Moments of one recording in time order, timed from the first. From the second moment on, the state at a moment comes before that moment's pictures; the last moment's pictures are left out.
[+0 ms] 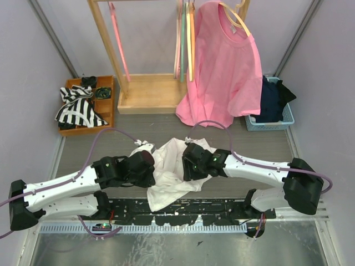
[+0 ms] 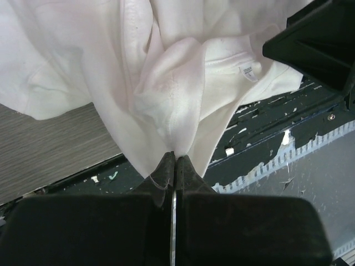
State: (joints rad) left arm -1.16 0.95 0.78 -0.82 -0.16 -0.87; right arm 1.01 1.30 0.76 -0.52 0.05 0.79
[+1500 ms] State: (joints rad) left arm -1.17 0.97 0.78 -0.80 -0.18 -0.87; right arm 1.26 1.34 0.87 -0.78 0.29 0.90
